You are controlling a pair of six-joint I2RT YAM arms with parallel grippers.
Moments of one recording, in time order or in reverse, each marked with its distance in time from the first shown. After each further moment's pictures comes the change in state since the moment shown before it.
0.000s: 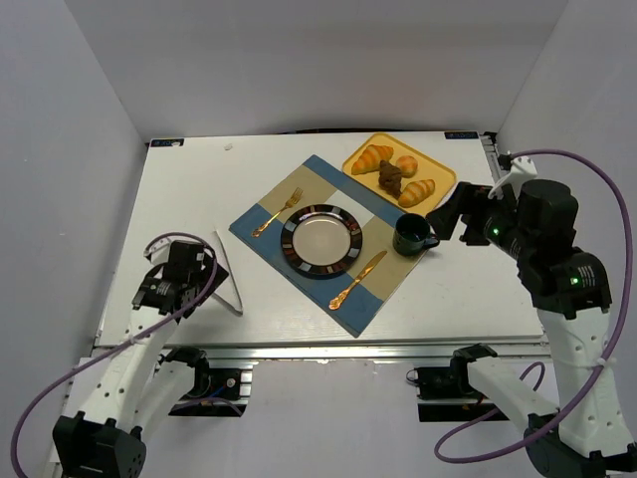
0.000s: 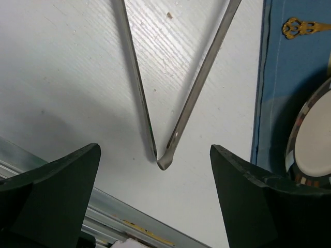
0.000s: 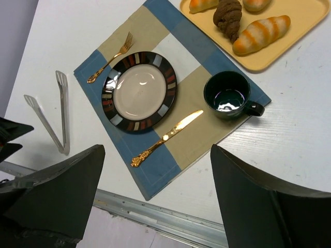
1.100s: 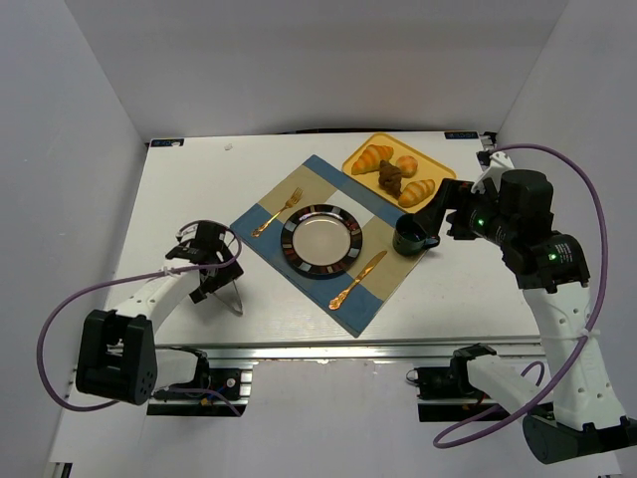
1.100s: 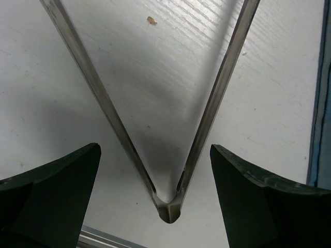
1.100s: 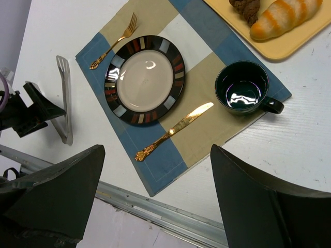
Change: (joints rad) left arm 0.000 0.436 0.003 0.252 0.025 0.188; right arm 0.000 0.061 -0.072 0.056 -0.070 0.008
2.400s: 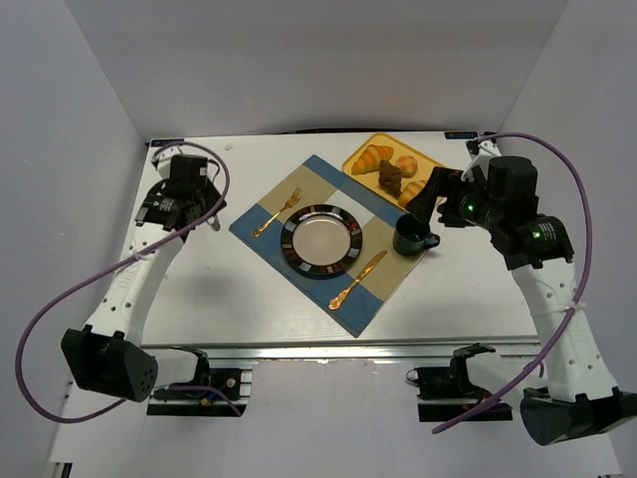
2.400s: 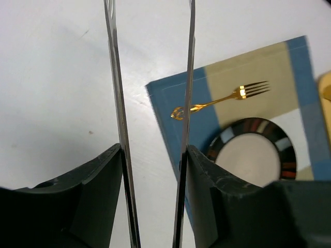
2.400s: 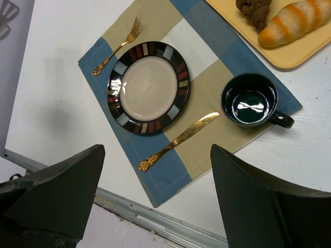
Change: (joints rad) left arm -0.005 0.026 0.566 -0.160 -0.107 0.055; right arm 0.000 0.089 0.000 0.073 -0.023 0.011
